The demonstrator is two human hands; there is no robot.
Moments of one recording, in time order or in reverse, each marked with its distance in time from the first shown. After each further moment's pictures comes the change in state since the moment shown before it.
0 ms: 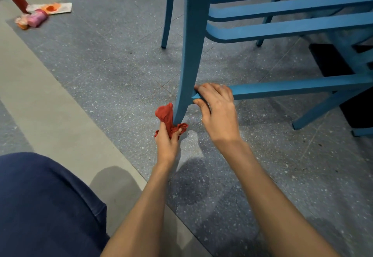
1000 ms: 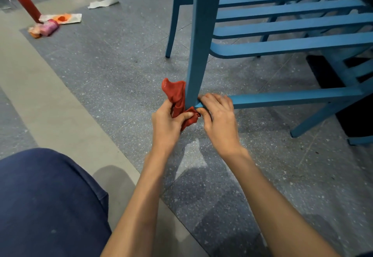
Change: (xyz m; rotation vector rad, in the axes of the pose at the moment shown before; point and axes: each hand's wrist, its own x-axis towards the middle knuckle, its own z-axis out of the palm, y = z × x) left_hand 0.017 0.085 -0.027 -0.079 -0.048 0.177; right_hand -0.001 -0.003 -0.006 0.000 -0.053 0.028
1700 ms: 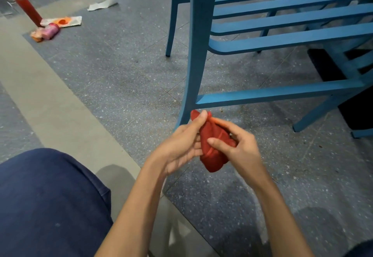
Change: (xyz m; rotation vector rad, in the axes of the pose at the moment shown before) left_hand -0.042 0.049 0.000 -0.406 -0.550 -0.724; right_hand -0.060 -0.022 -0.062 0.806 -0.244 0.563
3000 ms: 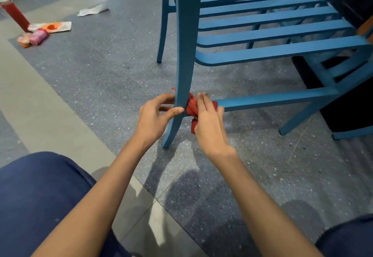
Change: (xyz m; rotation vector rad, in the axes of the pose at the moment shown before) left_hand 0.032 0.040 -0.051 0.797 0.376 0.648; right_hand 0.070 -0.013 0.037 -0.968 0.181 -0.135
